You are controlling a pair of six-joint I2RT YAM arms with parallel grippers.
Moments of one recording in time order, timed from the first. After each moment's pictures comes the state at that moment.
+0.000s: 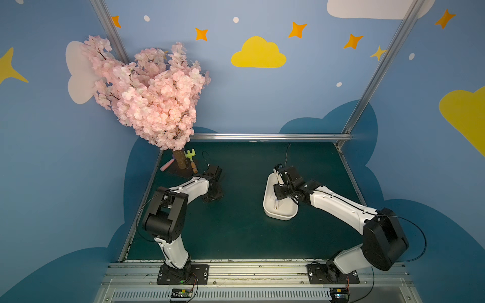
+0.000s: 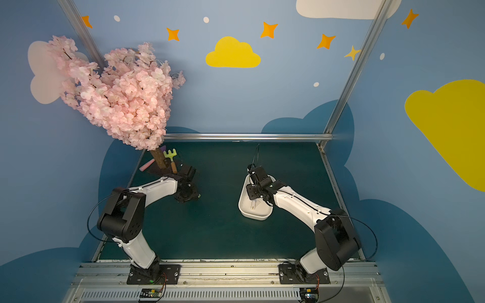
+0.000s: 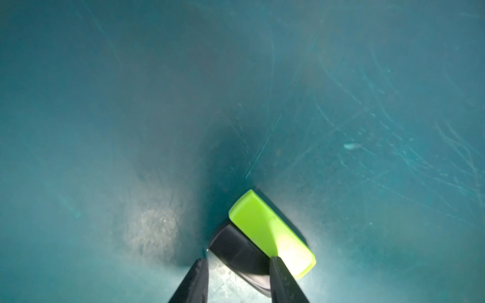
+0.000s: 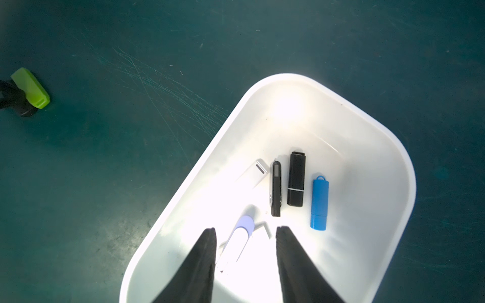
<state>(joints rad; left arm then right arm) -0.28 1.76 1.05 -0.59 -0.09 -0.66 0.66 1.50 1.03 -0.45 0.15 0.18</state>
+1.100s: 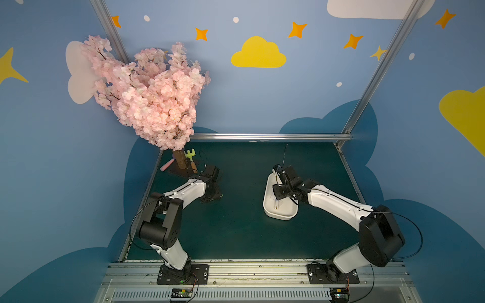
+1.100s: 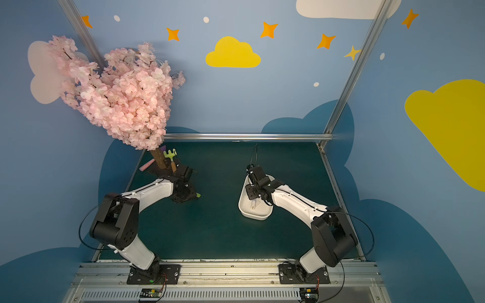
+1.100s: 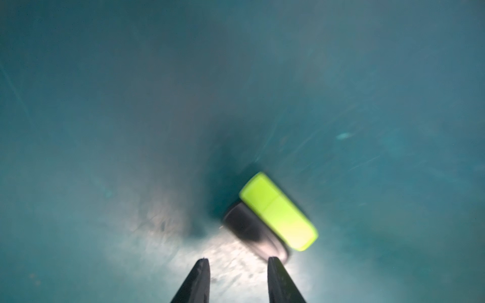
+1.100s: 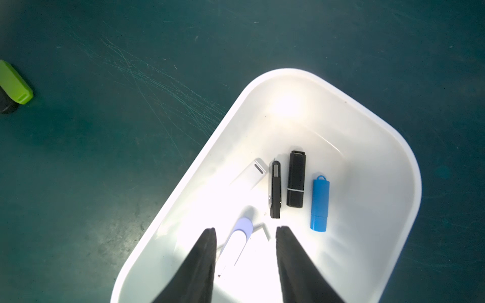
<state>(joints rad) -0.27 1.68 1.03 -0.59 -0.07 -0.66 0.67 1.54 1.05 -0.47 0.16 0.18</state>
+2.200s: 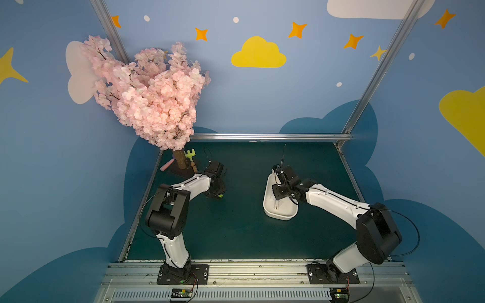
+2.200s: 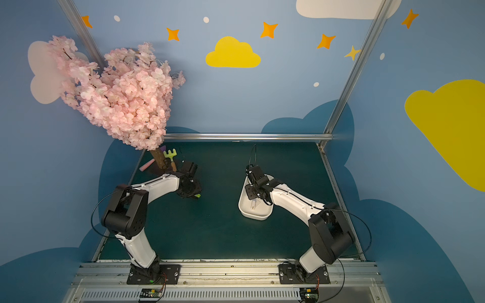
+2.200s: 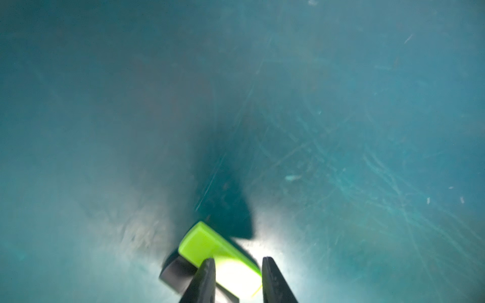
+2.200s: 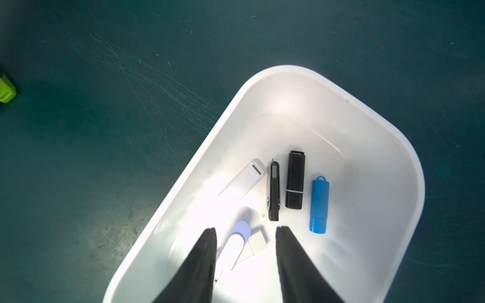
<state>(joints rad) -0.29 1.80 1.10 -0.54 -0.03 -0.68 0.67 1.56 1.06 -0.47 0.18 0.18</state>
